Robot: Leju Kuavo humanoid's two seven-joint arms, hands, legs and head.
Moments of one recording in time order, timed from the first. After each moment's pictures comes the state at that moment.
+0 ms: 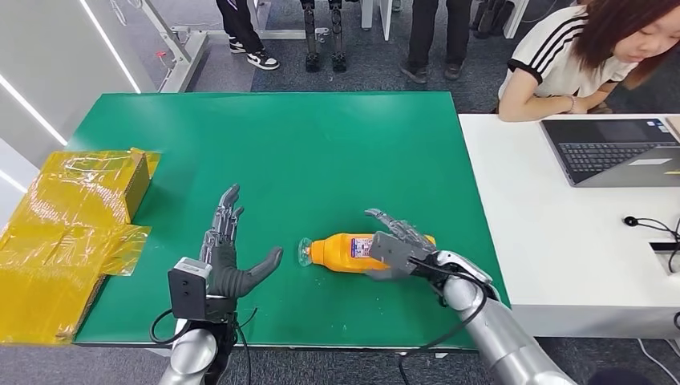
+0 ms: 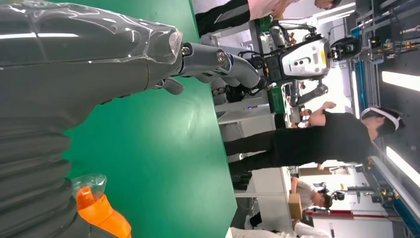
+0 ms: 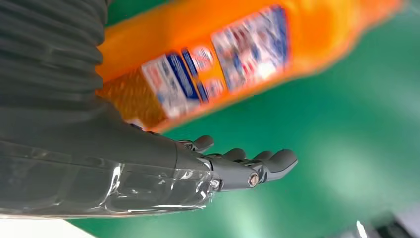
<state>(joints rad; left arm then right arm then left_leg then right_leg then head) -0.10 -0.15 -0.37 -1.43 -0.17 0.31 -0.60 -0.49 -0.08 0.52 -1.00 0.48 0.26 -0.21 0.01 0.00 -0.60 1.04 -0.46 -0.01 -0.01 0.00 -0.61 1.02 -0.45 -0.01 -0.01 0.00</state>
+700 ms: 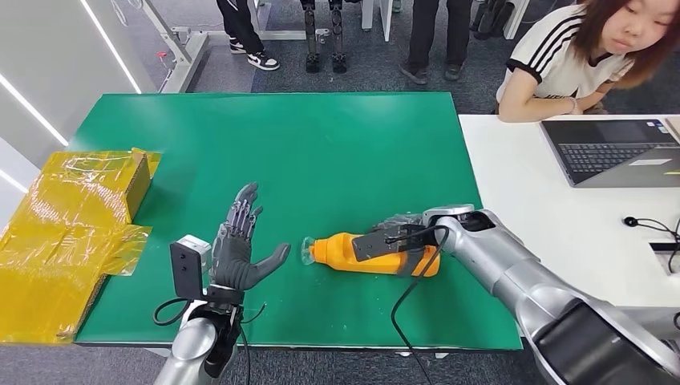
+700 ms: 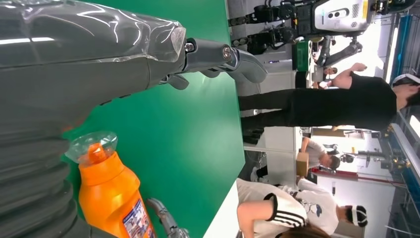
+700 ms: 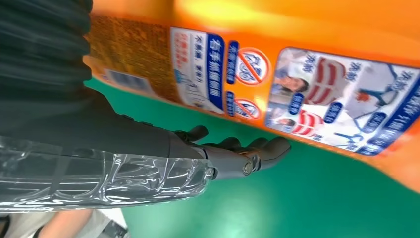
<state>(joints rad) -0.15 -0.15 -0.38 -1.37 -0.02 0.18 -0.54 -0.92 -0.12 0.98 -0.68 0.54 0.64 -0.10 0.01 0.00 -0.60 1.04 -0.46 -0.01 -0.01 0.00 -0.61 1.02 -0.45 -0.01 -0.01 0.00</state>
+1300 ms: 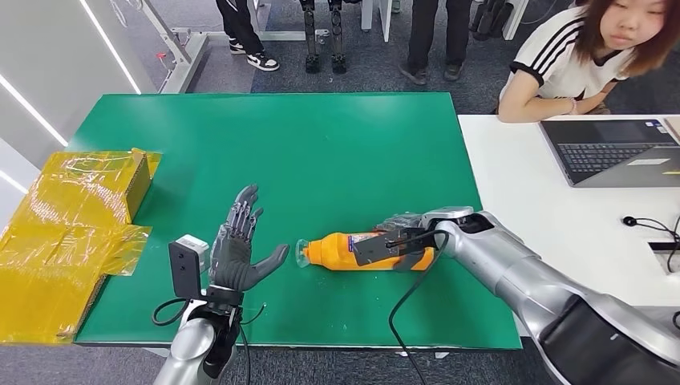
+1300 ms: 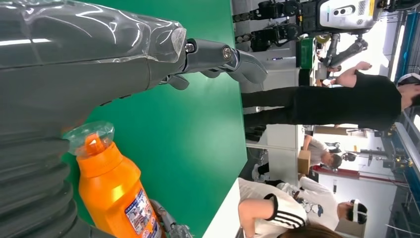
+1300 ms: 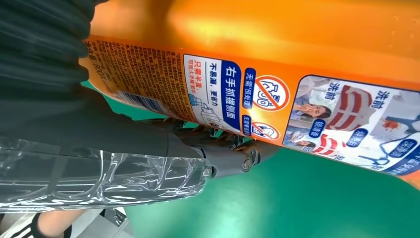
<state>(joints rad) -0.15 -0.15 -0.37 -1.37 0.00 0.15 -0.53 -0.95 -0.15 1.16 -0.66 0.44 0.54 -0.10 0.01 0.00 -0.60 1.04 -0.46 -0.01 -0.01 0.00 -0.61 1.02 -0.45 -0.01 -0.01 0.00</state>
